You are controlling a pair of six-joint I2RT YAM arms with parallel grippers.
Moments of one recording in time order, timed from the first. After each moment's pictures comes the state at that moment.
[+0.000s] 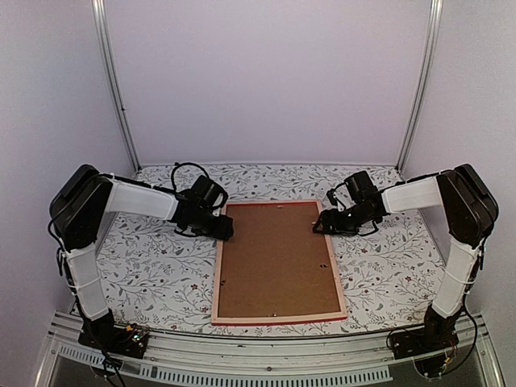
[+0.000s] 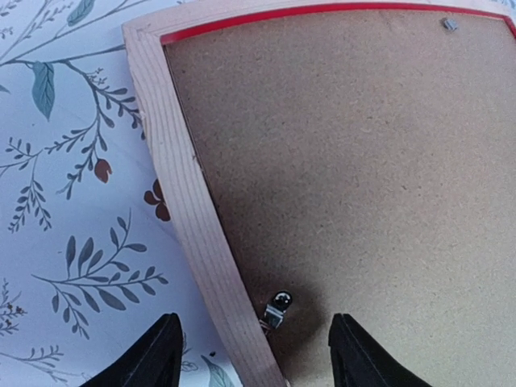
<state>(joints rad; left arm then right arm) -0.63 1.92 1.13 -0.21 -0.06 -0.34 0.42 1.88 1.07 -0.19 -0.35 0.32</state>
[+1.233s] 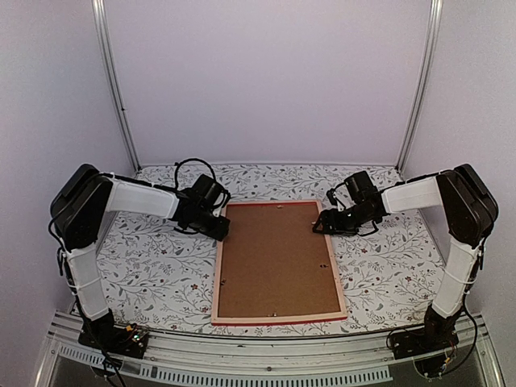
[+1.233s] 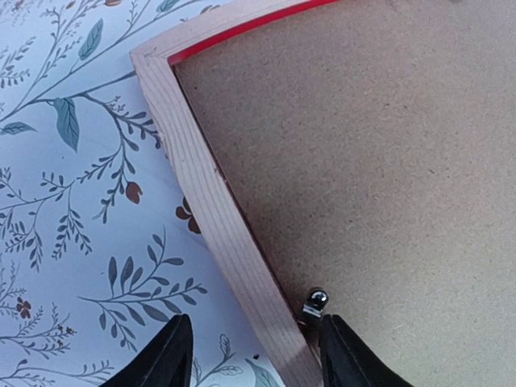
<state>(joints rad) -0.63 1.92 1.15 -0.25 -0.14 -0.17 0.42 1.88 1.07 -0.19 -0.35 0.32</state>
